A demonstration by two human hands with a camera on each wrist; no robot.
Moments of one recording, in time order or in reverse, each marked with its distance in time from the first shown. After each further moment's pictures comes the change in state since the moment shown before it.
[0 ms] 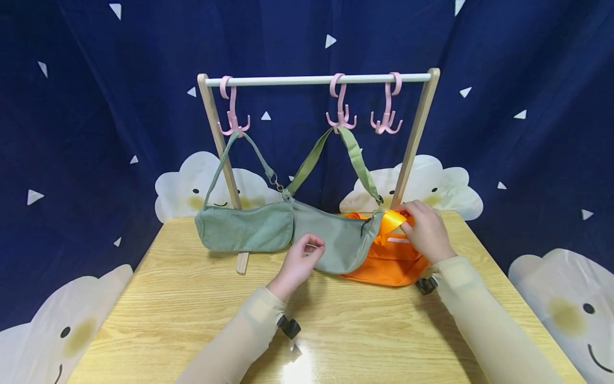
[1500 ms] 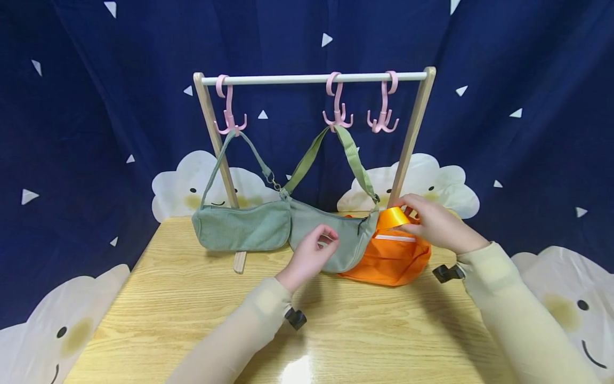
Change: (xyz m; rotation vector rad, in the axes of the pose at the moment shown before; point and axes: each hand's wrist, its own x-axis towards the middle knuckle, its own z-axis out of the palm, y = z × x) left_hand 0.006 0.034 0.014 0.085 -0.107 0.138; right_hand 0.015 -0.027 -0.073 0.084 -0.363 -0.193
